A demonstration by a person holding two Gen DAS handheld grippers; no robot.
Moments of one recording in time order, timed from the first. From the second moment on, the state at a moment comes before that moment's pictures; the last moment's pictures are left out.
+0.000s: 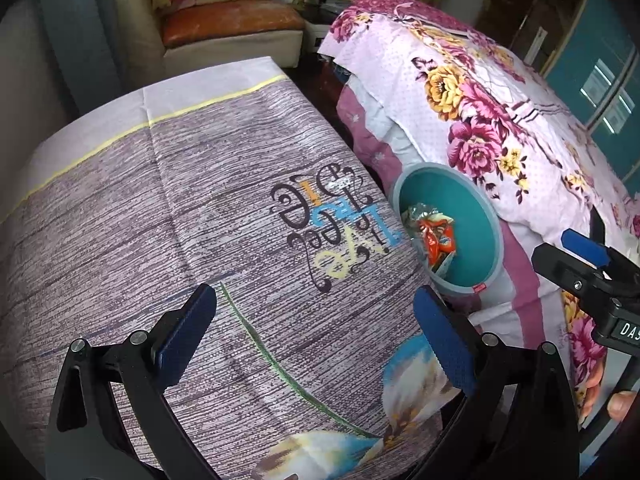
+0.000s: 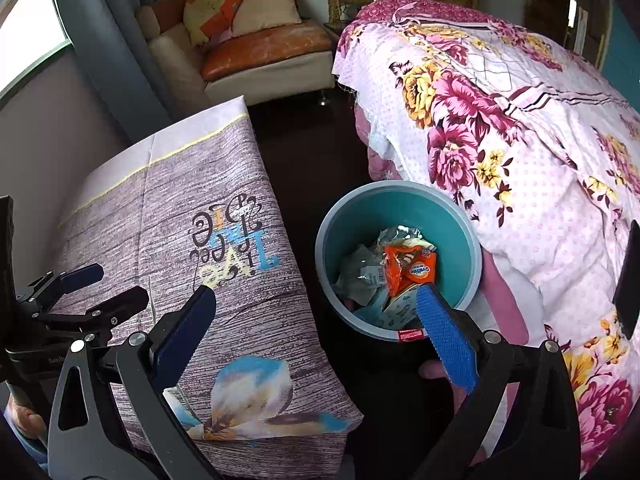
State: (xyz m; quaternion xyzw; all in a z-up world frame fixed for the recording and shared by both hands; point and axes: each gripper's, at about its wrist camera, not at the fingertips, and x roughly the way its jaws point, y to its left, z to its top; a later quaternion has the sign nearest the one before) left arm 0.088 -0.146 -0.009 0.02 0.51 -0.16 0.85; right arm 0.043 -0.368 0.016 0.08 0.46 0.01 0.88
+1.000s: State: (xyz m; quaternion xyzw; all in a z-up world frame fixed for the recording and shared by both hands) left arm 0.091 -0.139 -0.017 0.03 0.49 -0.13 0.86; right arm 0.054 -0.369 -0.006 0.09 0.48 0.02 0.87
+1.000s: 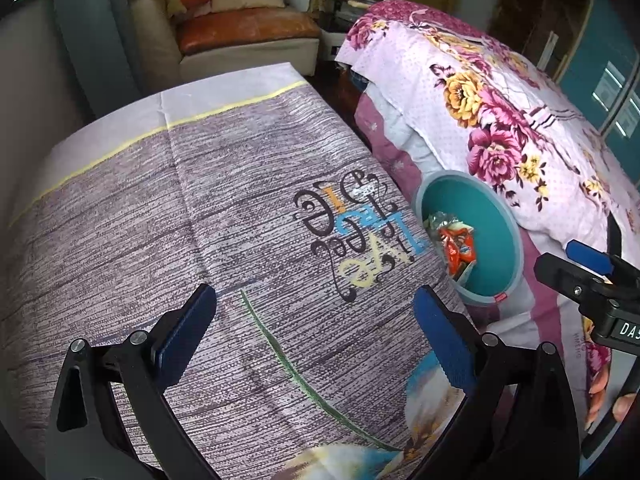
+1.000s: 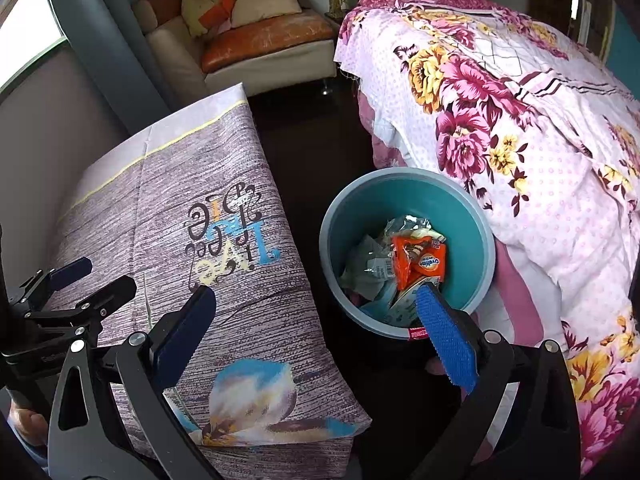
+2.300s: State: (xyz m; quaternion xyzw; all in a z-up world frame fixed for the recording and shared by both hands) left arm 0.095 -0.136 -0.035 0.03 0.51 -0.11 0.85; right arm 0.064 -0.370 -0.018 0.09 0.49 0.02 0.87
